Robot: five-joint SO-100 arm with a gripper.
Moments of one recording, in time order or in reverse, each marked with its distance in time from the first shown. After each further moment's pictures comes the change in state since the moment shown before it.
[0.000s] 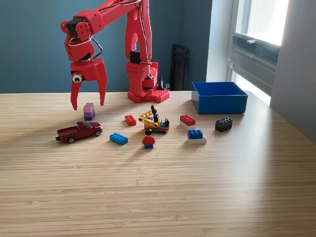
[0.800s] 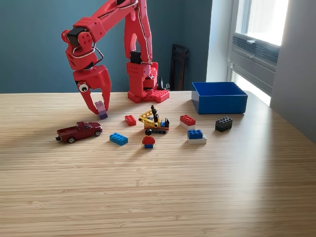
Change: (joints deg) arm -3.0 -3.4 -0.4 0.2 -7.2
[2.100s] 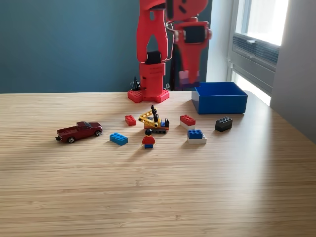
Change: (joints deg) arm -70.8 -0.1 -39.2 20.8 -9.7
